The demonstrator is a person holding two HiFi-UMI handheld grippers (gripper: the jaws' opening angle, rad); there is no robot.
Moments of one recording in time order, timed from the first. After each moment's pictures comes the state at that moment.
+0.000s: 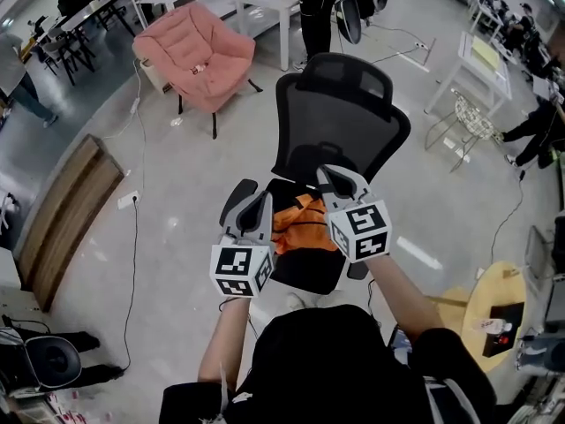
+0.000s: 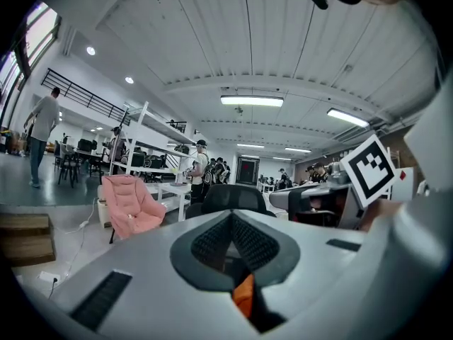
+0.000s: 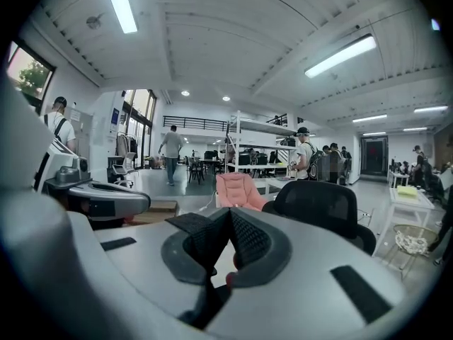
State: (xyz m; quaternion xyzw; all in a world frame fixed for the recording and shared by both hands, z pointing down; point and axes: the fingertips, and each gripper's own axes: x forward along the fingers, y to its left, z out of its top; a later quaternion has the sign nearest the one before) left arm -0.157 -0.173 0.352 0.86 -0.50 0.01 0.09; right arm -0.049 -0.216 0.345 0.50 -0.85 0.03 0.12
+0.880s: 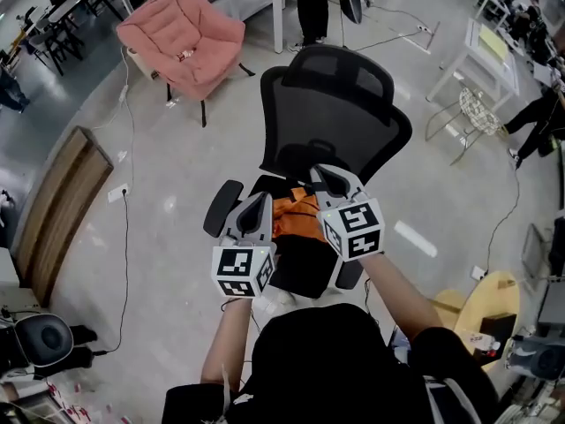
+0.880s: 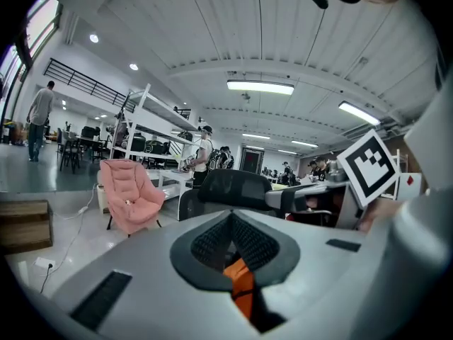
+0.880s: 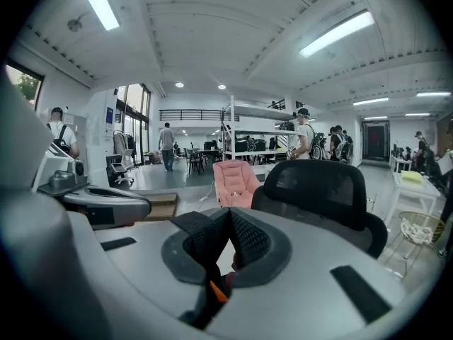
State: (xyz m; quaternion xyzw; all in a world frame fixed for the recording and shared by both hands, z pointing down) left arm -0.105 -0.252 0.400 0.85 -0.50 0.04 0.14; right arm -0.009 -0.299 0.397 0.50 -0.85 0.08 0.15
